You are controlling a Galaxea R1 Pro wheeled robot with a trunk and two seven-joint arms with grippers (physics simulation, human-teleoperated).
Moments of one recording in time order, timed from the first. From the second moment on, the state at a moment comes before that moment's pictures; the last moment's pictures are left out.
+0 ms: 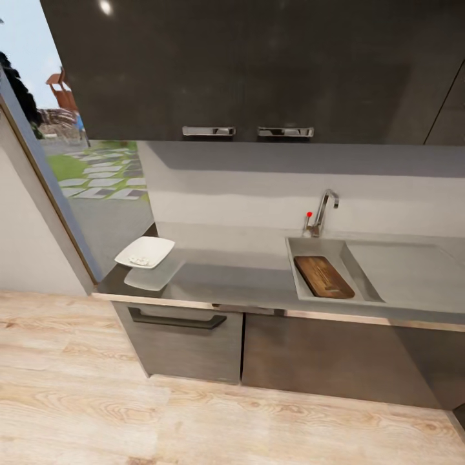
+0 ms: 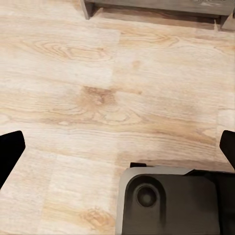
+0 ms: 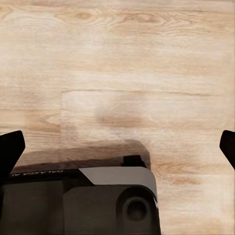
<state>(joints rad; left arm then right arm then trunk) 0.27 0.04 0.04 -0.61 0.05 -0.55 0.04 -0.17 0.08 -0.05 -0.32 0.03 -0.17 -0.10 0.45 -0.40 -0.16</state>
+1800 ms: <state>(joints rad) 0.22 0.03 0.03 -0.11 0.06 -0.27 0.17 -0.17 0.01 -0.06 -0.02 0.03 -0.16 -0.11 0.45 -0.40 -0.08</state>
